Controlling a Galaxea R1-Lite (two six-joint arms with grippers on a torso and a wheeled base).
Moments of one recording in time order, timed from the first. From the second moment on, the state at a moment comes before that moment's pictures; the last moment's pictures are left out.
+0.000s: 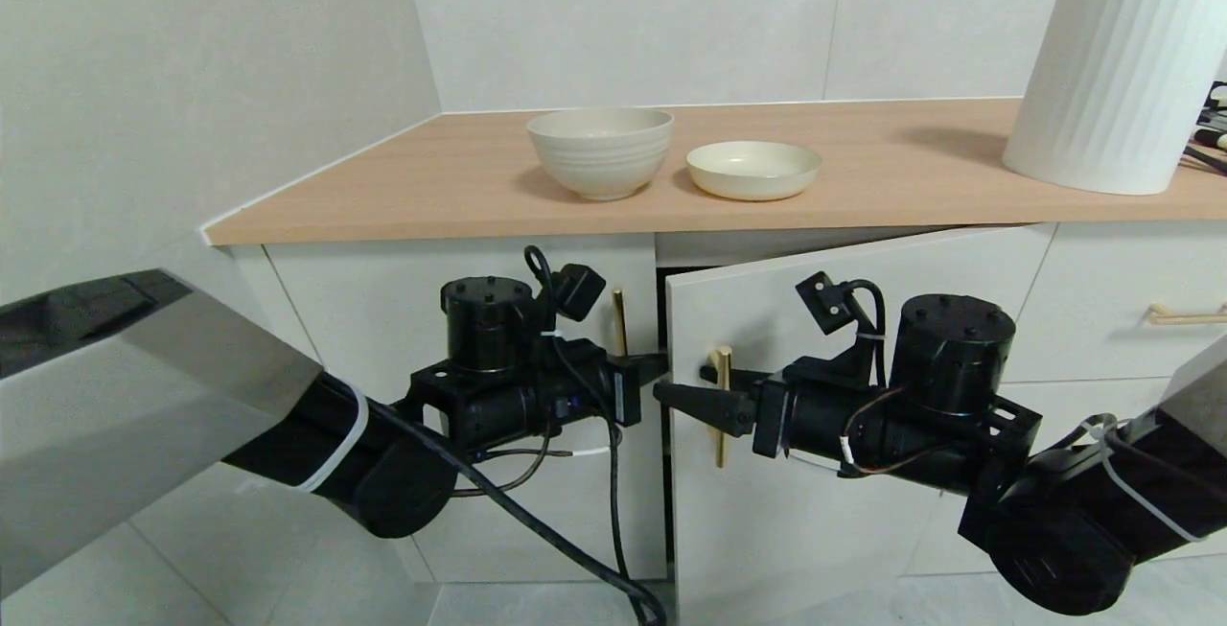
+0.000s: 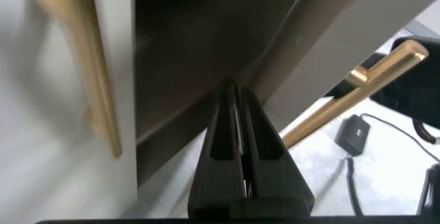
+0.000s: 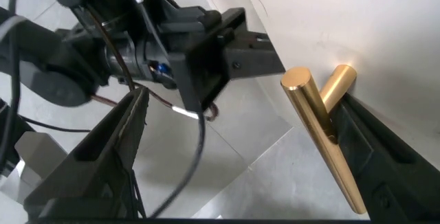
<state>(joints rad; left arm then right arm) -0.52 2.08 -0.90 -0.94 -0.40 -0.24 0.67 1.99 -0.73 -1.19 0.51 0.50</state>
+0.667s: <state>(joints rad) -0.57 2.20 -0.90 -1.23 -0.39 -0.24 0.67 1.99 -0.72 -1.19 0.51 0.50</state>
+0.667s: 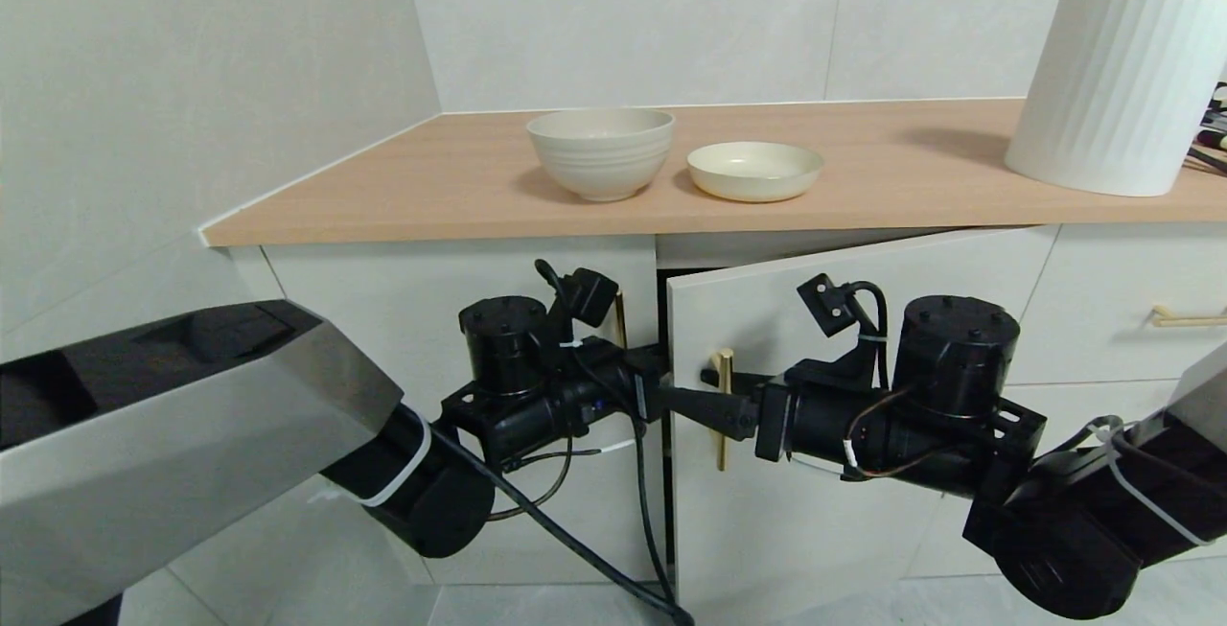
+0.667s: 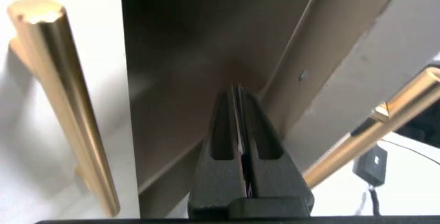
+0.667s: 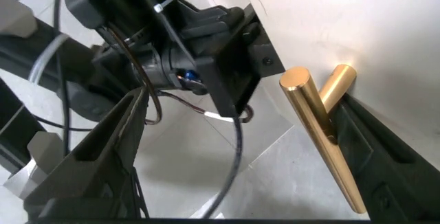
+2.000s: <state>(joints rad) -0.65 2.21 -0.93 -1.25 -0.40 -0.24 0.53 1.79 -0.45 -1.19 0.32 0.30</state>
